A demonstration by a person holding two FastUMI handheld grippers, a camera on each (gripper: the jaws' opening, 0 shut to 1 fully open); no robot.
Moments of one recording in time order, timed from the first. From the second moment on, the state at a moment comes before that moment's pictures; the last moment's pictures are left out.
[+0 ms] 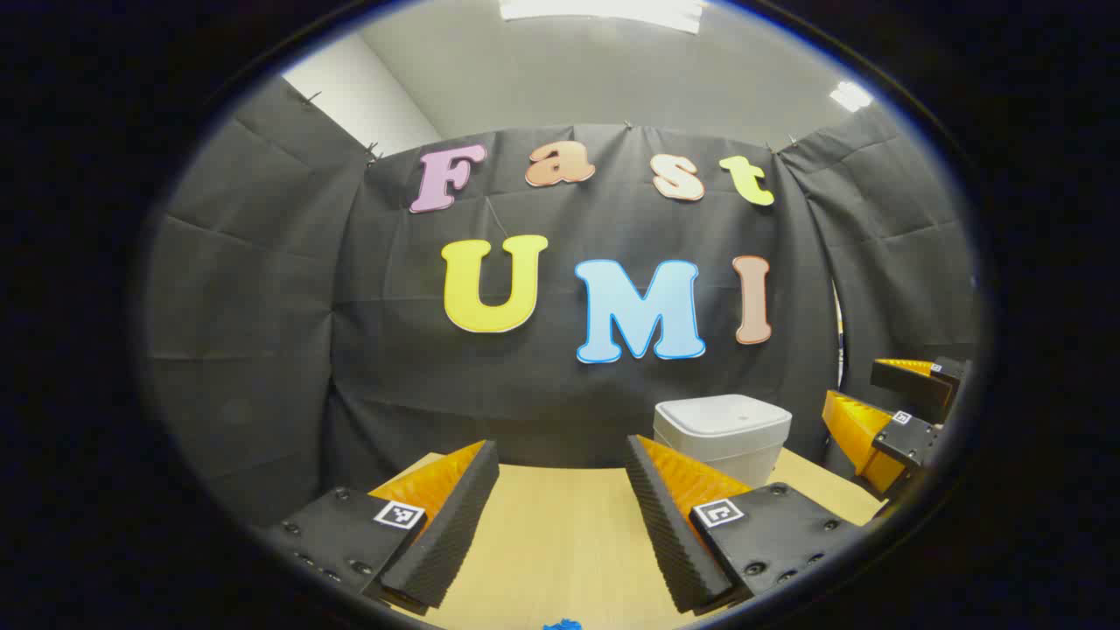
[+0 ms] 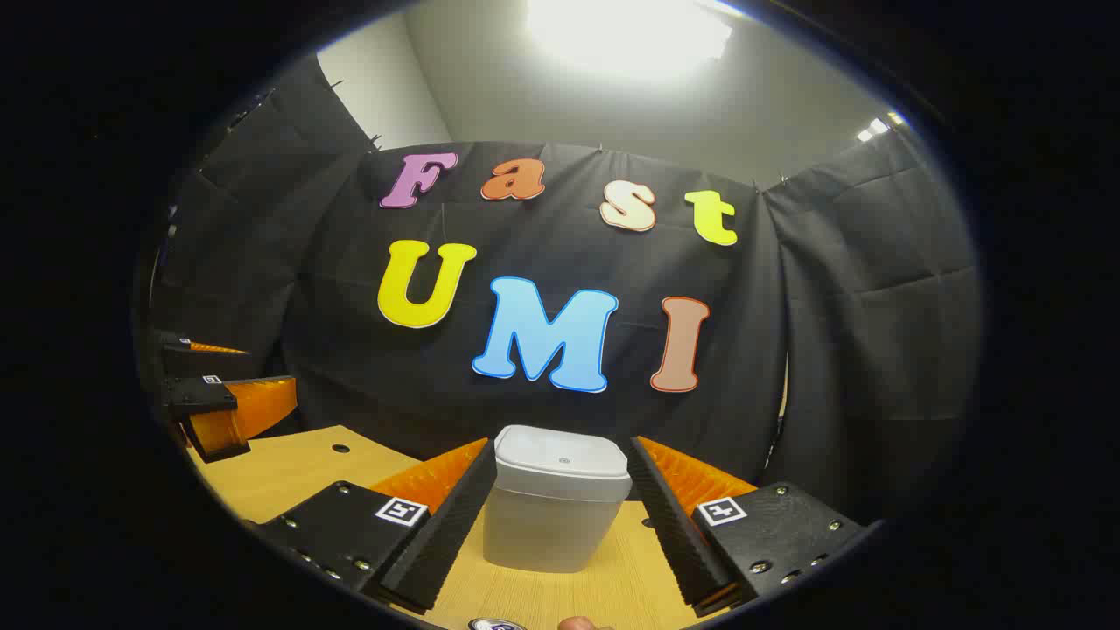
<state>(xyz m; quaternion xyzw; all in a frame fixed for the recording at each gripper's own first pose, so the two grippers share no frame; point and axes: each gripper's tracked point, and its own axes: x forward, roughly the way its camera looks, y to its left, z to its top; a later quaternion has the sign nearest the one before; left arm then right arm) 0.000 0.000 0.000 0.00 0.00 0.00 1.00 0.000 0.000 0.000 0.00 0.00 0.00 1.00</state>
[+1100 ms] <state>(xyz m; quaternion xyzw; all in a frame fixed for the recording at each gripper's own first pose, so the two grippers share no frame) 0.008 -0.005 -0.007 0.00 0.01 -0.02 1.00 0.008 -0.002 -0.010 0.01 0.03 0.01 1.00</state>
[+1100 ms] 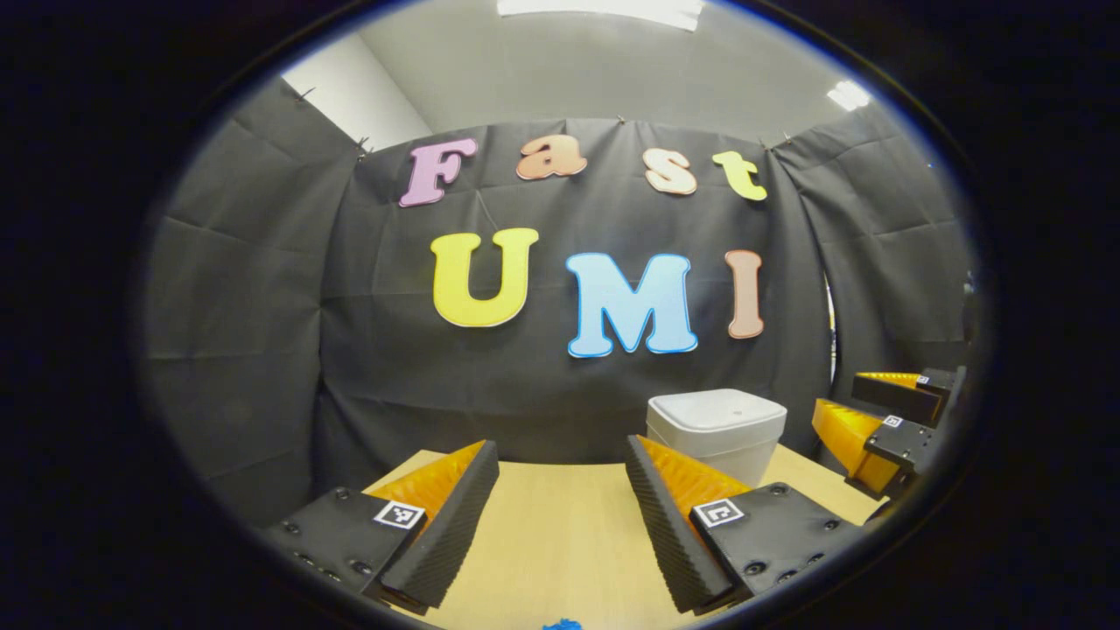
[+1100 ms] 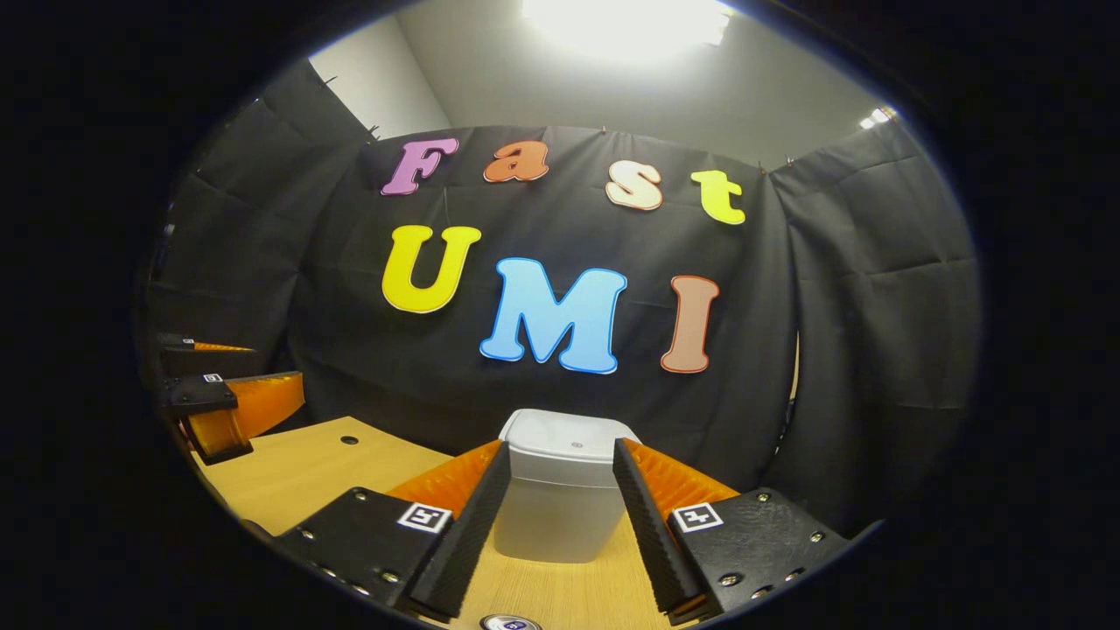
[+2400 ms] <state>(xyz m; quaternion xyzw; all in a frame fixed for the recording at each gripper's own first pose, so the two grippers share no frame) 0.015 -0.006 -0.014 -0.01 0.02 -0.01 1.00 0.020 0.004 -0.044 0.06 0.08 0.03 0.99</state>
